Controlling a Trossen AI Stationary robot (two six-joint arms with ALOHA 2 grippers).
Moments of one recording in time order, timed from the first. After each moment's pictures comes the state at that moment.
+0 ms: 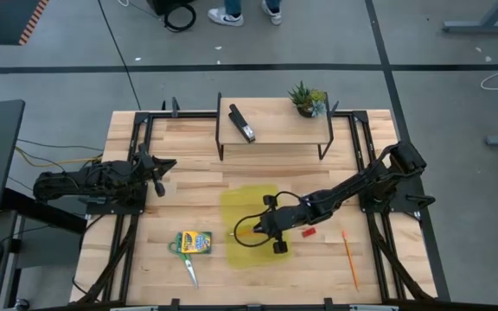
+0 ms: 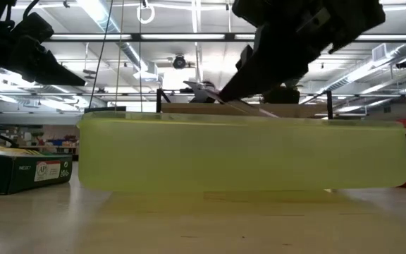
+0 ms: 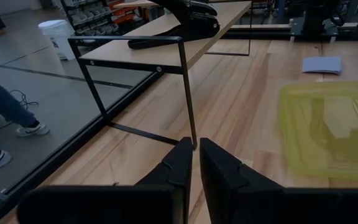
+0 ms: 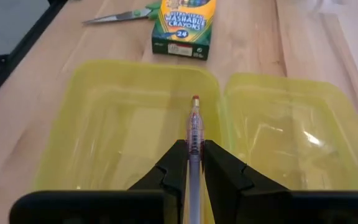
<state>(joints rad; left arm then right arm) -0.03 0.01 0.22 -0.48 -0.55 -0.01 0.35 1.74 0.94 0.14 0.16 0.10</state>
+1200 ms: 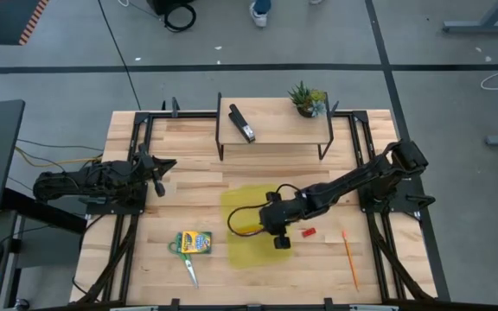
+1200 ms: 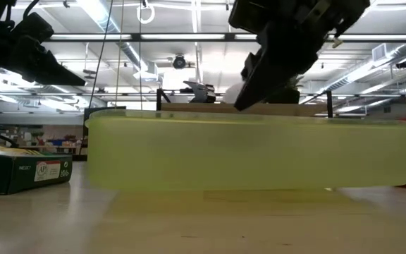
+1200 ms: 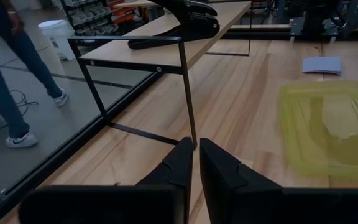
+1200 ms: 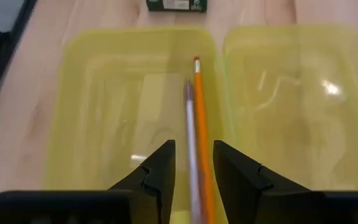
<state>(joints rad) -0.03 0.01 0.22 -0.48 -0.55 -0.01 0.30 1.71 1.05 -0.20 0.03 0.22</state>
